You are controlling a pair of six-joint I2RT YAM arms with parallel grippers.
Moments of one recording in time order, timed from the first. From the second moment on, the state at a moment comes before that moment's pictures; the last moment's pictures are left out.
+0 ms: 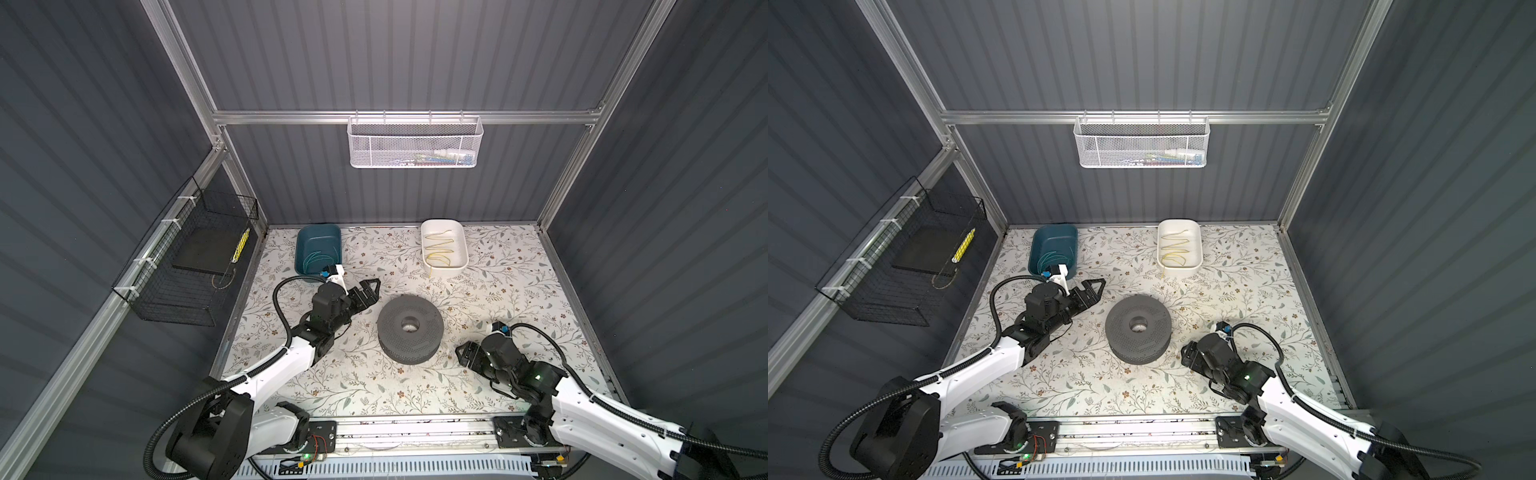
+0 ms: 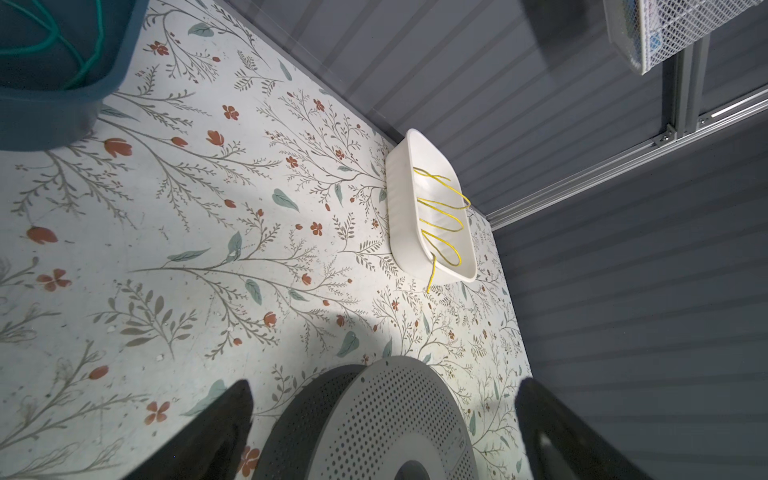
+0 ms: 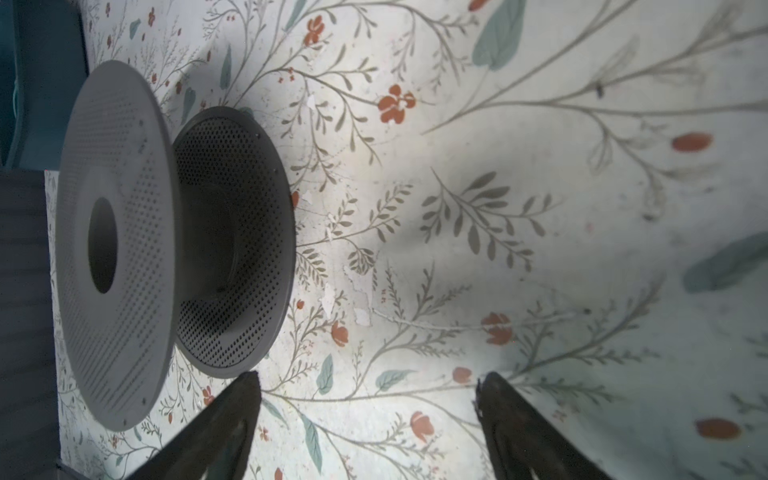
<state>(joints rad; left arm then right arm) -0.48 1.20 0.56 0.30 0.09 -0.83 0.74 0.78 0.30 -0.37 0.13 1.05</state>
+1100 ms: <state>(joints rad) -0.48 1.03 0.47 0.19 0.00 -0.77 0.60 1.73 1.10 -0.25 -0.21 0.50</state>
